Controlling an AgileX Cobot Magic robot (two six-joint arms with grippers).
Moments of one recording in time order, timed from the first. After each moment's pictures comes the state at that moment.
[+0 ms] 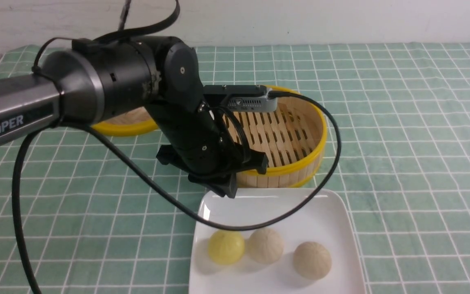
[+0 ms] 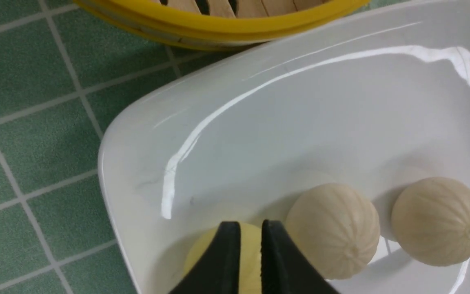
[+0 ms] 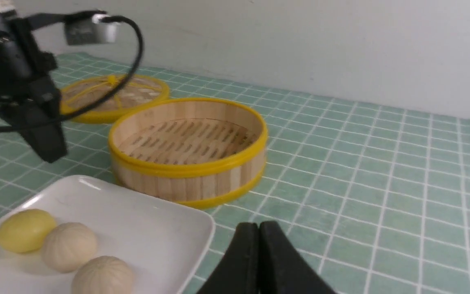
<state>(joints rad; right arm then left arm) 0.32 -0.01 -0.17 0.04 0.39 -0.01 -0.57 1.79 -1.39 -0.22 0.92 -0.12</state>
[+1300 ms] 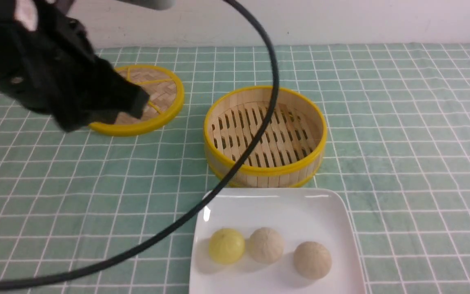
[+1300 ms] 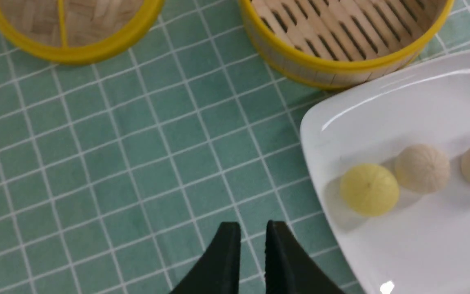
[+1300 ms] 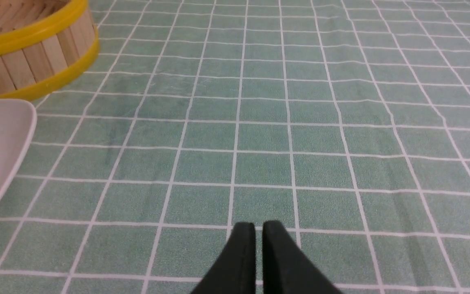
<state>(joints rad) 0.01 -0.01 0.01 0.04 0.39 -0.01 -0.57 1.19 -1.39 0.18 1.22 -0.18</state>
